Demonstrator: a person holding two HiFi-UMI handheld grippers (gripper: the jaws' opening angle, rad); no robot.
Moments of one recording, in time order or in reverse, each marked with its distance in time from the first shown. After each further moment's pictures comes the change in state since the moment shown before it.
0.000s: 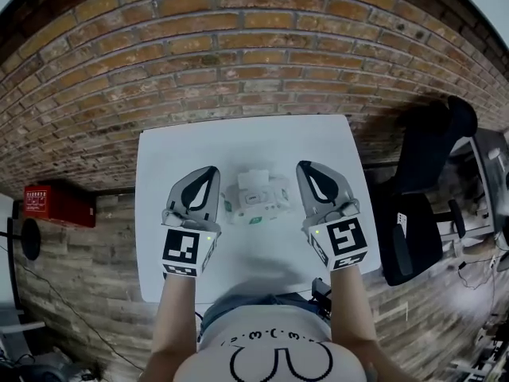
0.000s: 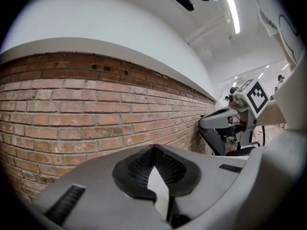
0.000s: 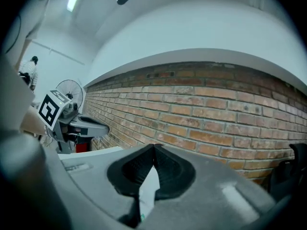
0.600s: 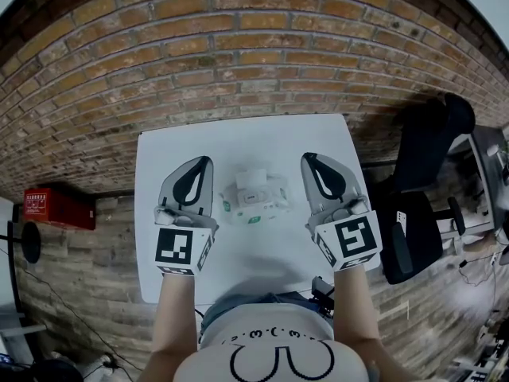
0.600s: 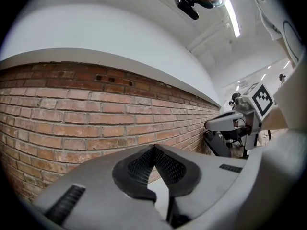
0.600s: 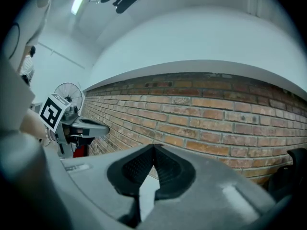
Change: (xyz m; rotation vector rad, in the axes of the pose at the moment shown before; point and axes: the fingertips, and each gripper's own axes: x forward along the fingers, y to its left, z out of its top) left arm -0.003 0.009 0.040 -0.005 -0.097 0.047; right arm -0.012 -0.010 0.037 -0.023 -0.081 -0.022
